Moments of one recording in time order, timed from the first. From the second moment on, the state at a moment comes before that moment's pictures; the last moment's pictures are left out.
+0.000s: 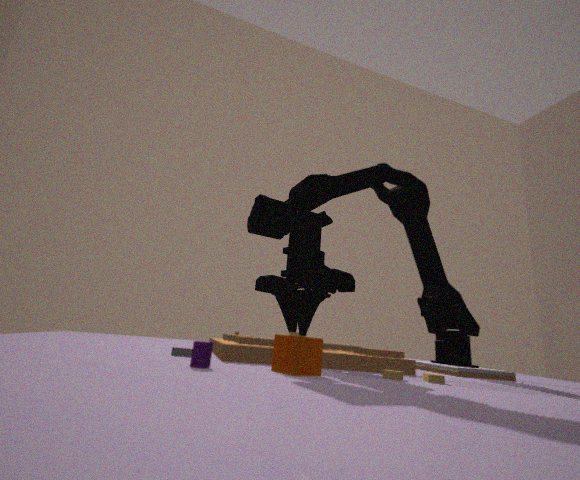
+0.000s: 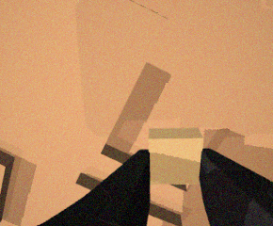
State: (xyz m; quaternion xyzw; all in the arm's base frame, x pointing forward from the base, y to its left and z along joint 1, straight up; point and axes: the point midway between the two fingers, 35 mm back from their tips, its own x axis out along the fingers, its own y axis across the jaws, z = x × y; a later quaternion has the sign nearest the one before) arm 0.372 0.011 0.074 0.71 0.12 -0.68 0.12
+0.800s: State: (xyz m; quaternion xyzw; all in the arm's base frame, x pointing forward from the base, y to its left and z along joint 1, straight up) arm 0.370 0.012 0.114 0.71 0.12 -0.68 0.12
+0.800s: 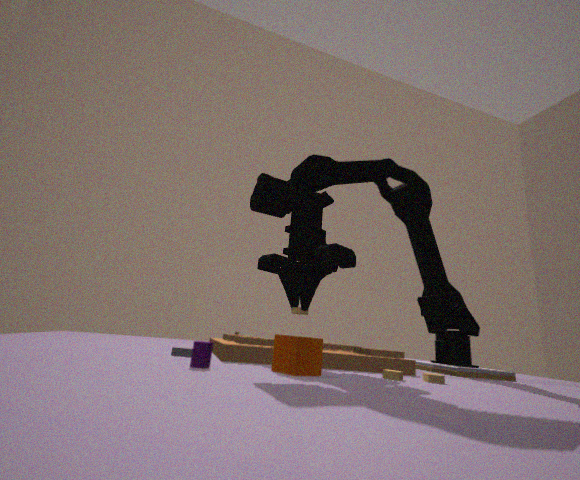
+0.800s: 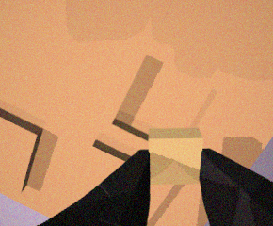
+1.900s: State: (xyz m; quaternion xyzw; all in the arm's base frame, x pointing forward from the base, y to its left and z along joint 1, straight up) arm 0.353 -0.065 0.143 0.71 0.12 -0.68 0.13
